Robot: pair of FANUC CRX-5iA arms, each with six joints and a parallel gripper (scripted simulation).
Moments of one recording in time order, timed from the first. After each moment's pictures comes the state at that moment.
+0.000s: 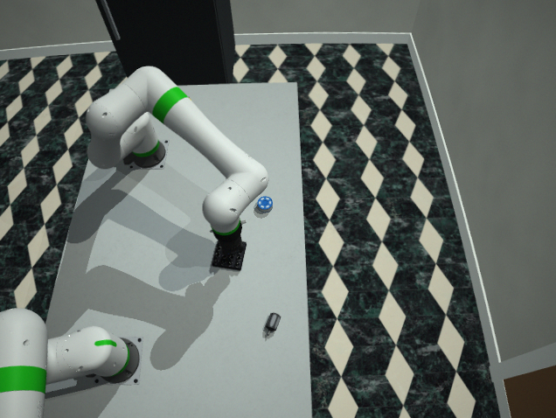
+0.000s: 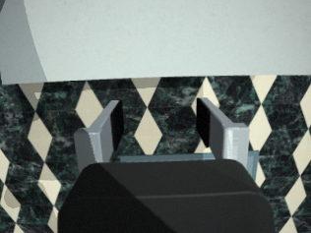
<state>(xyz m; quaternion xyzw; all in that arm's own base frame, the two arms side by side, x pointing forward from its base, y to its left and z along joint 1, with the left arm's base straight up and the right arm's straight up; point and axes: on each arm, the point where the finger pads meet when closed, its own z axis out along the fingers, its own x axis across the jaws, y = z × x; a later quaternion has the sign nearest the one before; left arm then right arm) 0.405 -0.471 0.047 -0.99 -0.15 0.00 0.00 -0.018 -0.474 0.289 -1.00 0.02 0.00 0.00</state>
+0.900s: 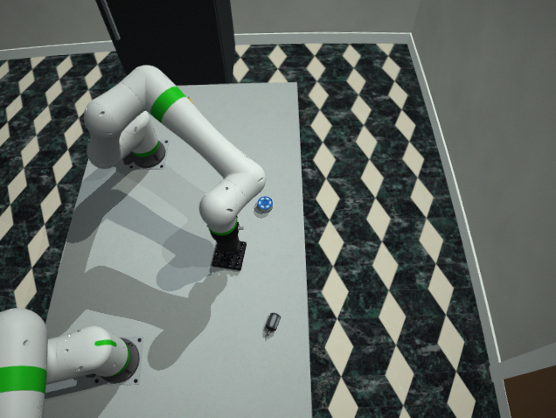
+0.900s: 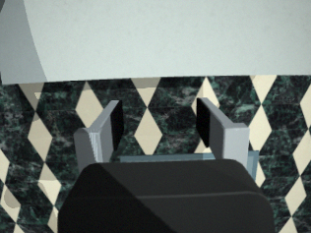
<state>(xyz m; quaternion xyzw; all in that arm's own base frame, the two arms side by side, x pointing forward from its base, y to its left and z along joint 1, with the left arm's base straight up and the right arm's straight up) 0.405 -0.470 0.047 -1.00 0.04 0.00 0.00 -0.018 -0.474 0.289 -1.00 0.02 0.00 0.00</state>
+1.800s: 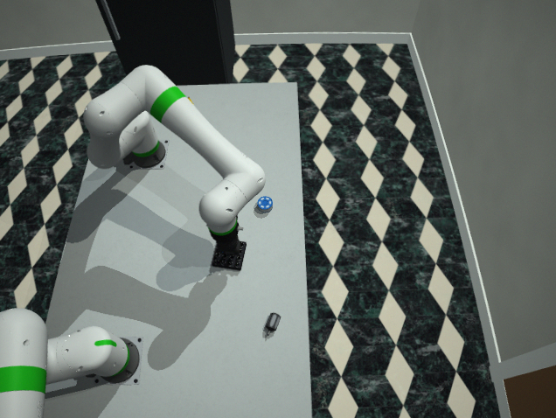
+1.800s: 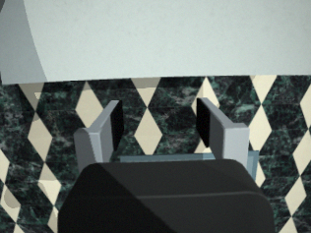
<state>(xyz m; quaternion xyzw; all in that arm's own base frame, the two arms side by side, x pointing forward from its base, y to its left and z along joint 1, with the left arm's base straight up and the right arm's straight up) 0.405 -0.470 0.047 -1.00 0.06 0.00 0.00 -0.018 -0.474 0.289 -1.00 0.02 0.00 0.00</state>
